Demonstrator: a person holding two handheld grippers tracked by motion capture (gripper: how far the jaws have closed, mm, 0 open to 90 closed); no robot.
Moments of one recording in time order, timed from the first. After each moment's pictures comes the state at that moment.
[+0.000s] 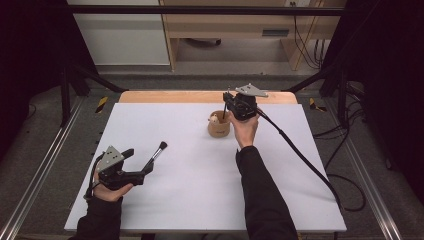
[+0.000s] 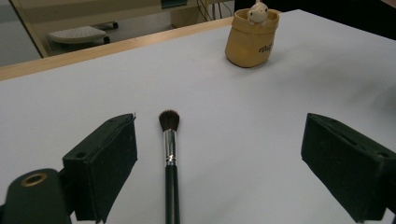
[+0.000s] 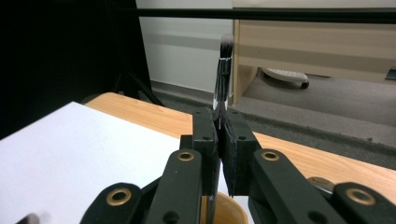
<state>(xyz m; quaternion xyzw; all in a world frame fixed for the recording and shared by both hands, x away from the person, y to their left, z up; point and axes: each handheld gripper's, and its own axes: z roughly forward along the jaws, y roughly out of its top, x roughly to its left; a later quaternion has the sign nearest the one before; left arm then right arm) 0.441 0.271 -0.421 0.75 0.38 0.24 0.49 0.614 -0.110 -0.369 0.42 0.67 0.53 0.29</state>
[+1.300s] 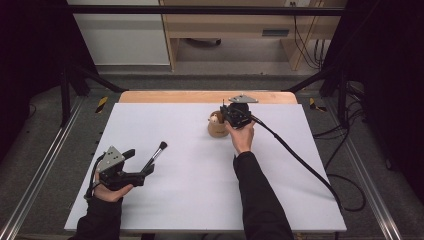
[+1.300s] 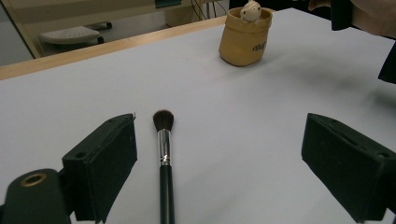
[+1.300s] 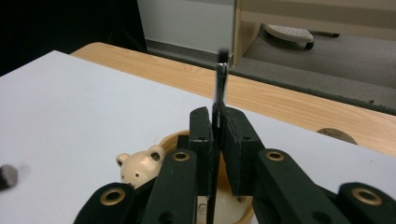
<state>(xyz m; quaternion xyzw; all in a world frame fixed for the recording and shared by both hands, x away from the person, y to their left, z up) 0.440 0.271 -0.421 0.75 0.37 0.24 0.49 0.621 -0.100 -0.409 0.45 0.72 0.47 0.26</state>
